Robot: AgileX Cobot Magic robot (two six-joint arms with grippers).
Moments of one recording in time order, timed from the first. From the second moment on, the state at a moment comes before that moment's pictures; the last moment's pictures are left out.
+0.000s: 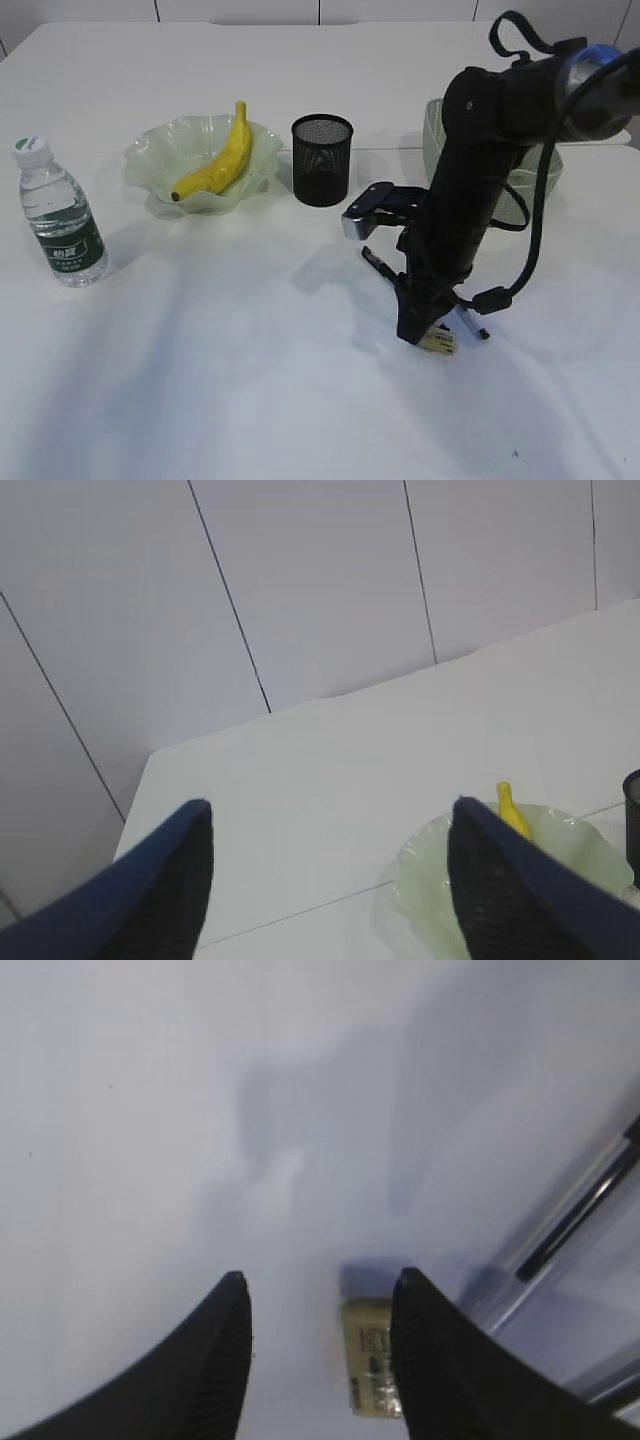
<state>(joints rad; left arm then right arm) -0.01 0.97 -0.68 0.33 -0.20 -0.11 0.33 2.12 -1.50 0.25 1.12 -0.85</state>
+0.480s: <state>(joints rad) -0.01 0.97 -0.68 0.33 -0.20 -0.11 0.35 2.12 -1.50 0.15 1.04 -0.89</state>
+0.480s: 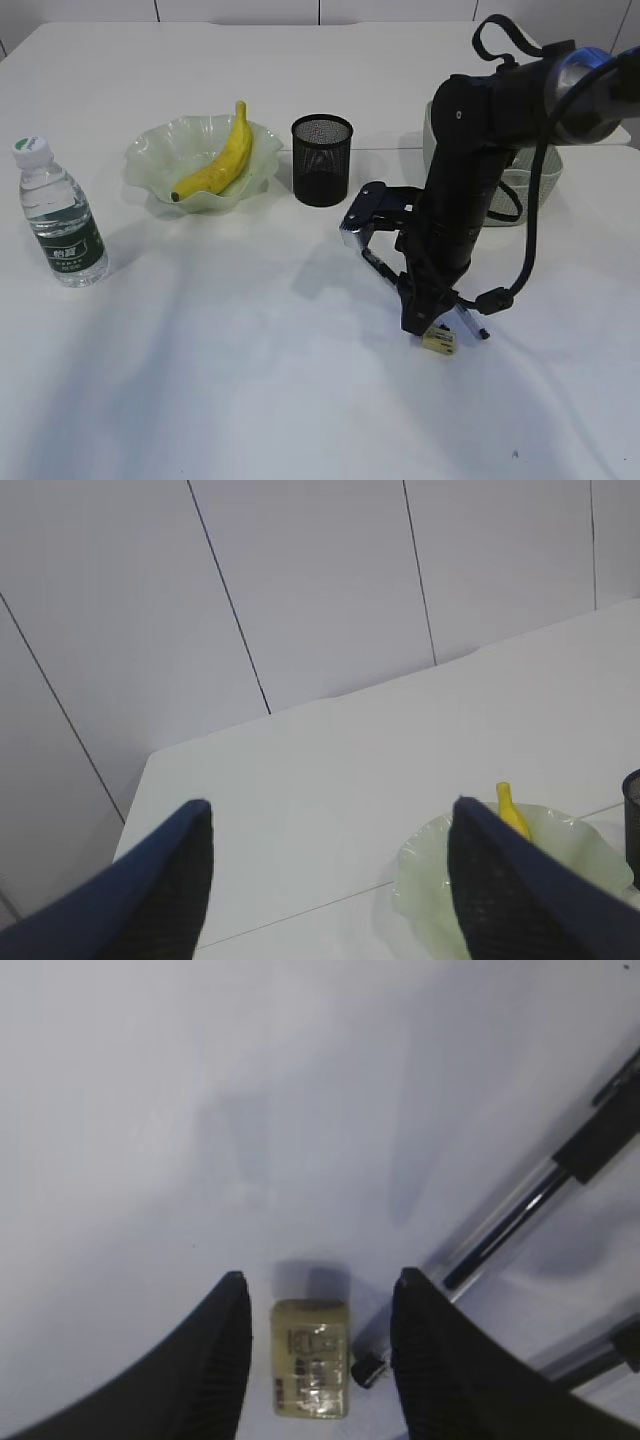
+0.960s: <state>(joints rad) -0.01 0.97 -0.68 0.33 -0.20 -0.11 0.35 2.12 -1.50 0.16 1.04 -0.90</state>
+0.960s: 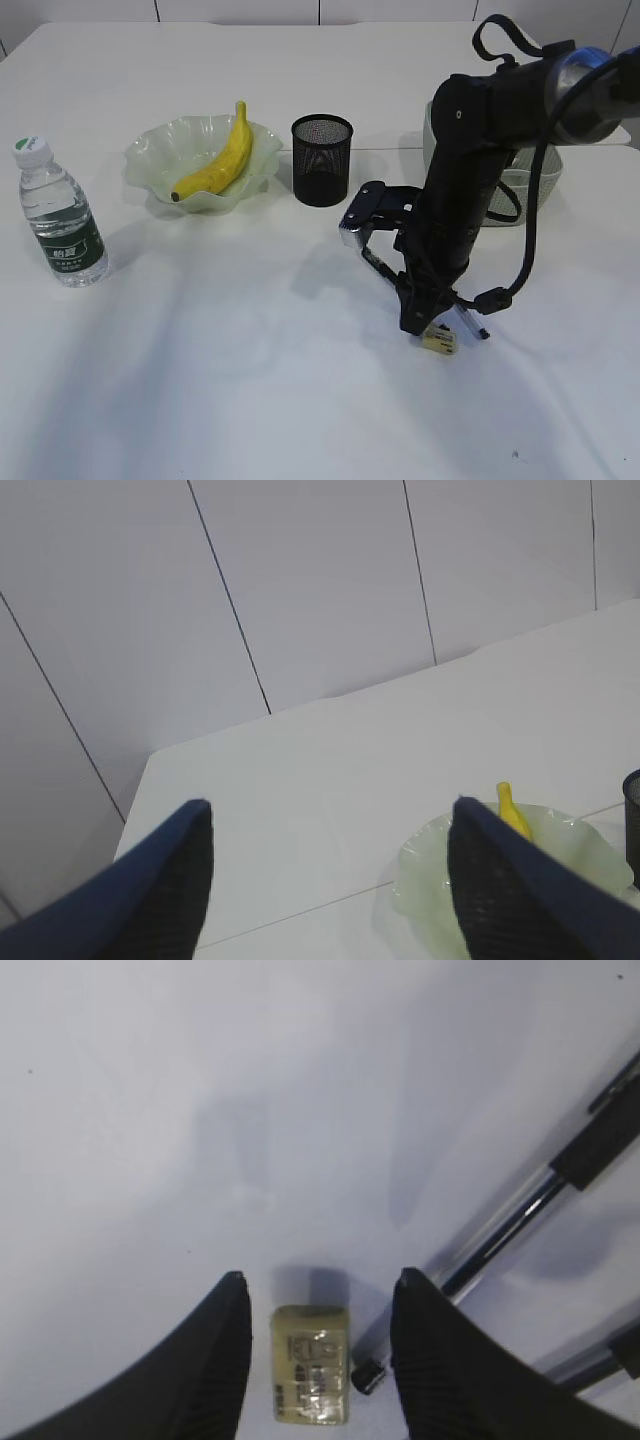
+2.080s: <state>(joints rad) -0.01 0.97 -0.68 0.33 -0.20 -0.11 0.35 2.15 -1.50 0.26 1.04 -0.95</state>
